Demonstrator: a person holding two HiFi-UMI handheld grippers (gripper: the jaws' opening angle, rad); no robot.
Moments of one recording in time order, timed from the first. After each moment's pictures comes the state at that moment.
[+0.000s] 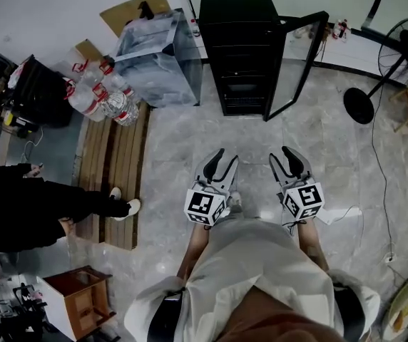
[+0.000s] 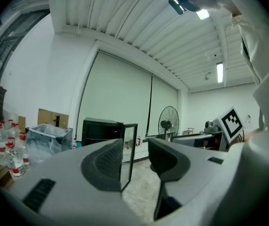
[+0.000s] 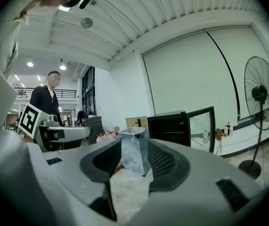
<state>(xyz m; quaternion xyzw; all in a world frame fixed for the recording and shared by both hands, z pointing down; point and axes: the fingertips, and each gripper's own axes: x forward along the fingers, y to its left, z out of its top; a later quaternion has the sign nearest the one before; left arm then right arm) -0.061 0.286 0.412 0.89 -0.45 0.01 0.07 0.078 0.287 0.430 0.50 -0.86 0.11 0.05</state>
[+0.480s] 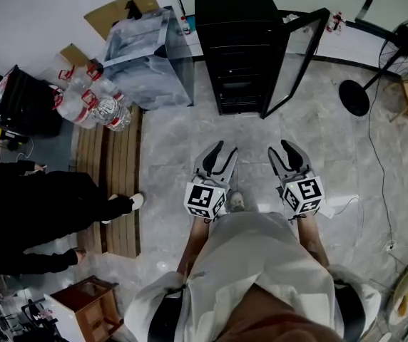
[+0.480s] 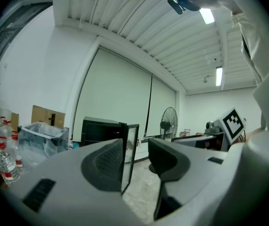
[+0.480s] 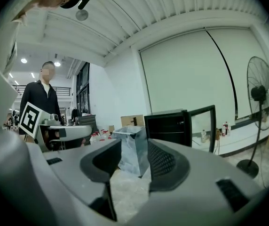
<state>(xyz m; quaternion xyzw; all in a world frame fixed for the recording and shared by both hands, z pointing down) -0.092 0.207 0.420 0.90 -0.42 0.01 0.08 0.045 0.220 0.438 0.52 -0.84 0.11 0.06</state>
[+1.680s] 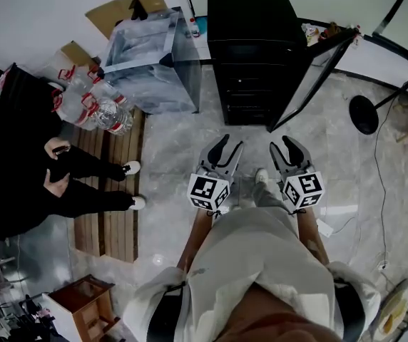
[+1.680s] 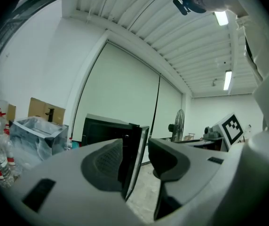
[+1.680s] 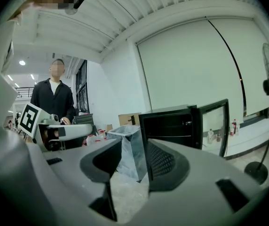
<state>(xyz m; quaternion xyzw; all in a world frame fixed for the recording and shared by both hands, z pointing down) -0.085 0.050 0.441 0.90 -0.43 -0.01 0.10 0.044 0.057 0.464 0.51 -0.85 0.13 0.06</state>
